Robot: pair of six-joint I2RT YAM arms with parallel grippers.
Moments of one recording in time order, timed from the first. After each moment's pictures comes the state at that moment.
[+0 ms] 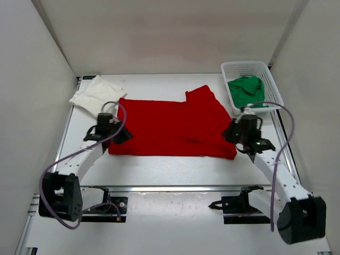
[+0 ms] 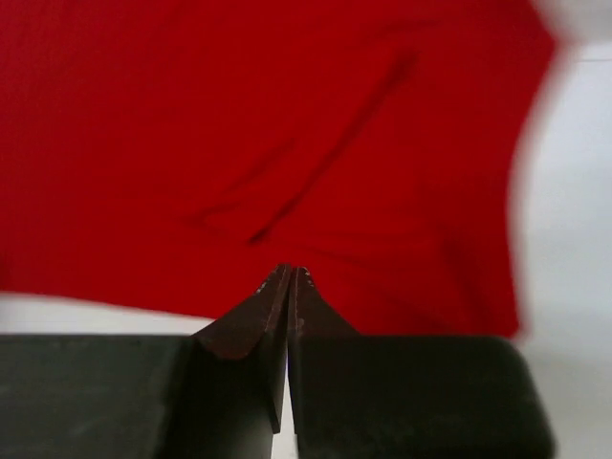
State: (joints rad) left arm -0.07 1.18 0.63 -0.27 0.22 -0.59; right arm 0.12 0.95 0.63 -0.33 -0.09 0.44
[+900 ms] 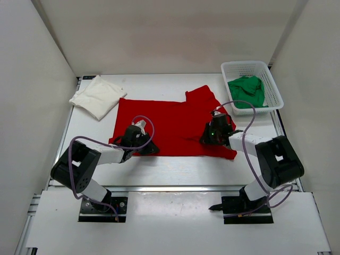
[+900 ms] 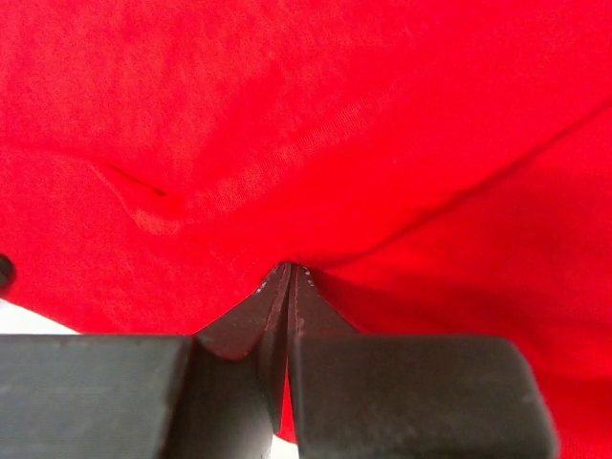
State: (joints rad) left arm -0.51 1.52 0.50 0.28 0.26 -0.76; right arm 0.37 1.53 0.65 0.04 -0.17 0.50
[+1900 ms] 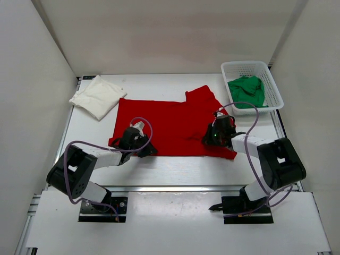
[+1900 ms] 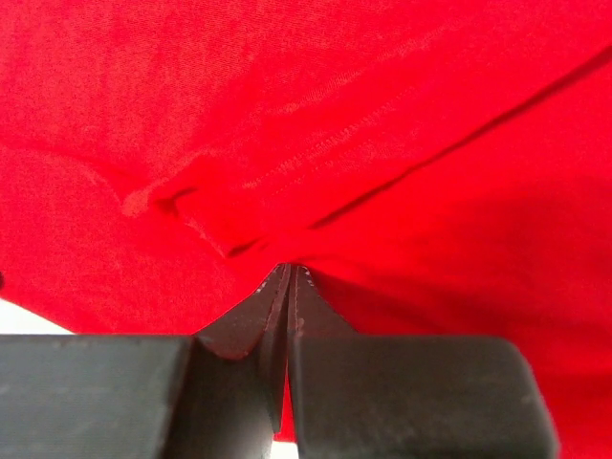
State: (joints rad) left arm -0.51 1.46 0.47 0.27 0.25 -0.77; right arm 0.33 1.51 0.63 0.06 -0.19 0.47
